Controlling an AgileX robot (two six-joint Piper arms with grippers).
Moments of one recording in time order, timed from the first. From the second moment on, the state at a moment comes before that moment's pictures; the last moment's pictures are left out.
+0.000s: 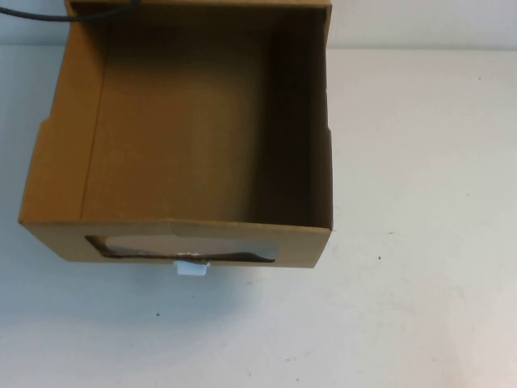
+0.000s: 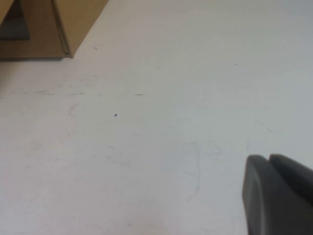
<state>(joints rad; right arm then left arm) 0.10 -0.01 0.03 0.16 0.35 -0.12 -0.02 2.05 -2.33 -0.73 1.17 0.49</state>
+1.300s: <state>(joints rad) 0.10 0.63 -0.62 0.59 0.94 -0.24 -0.02 2.12 -2.34 -0.84 1.20 0.51</state>
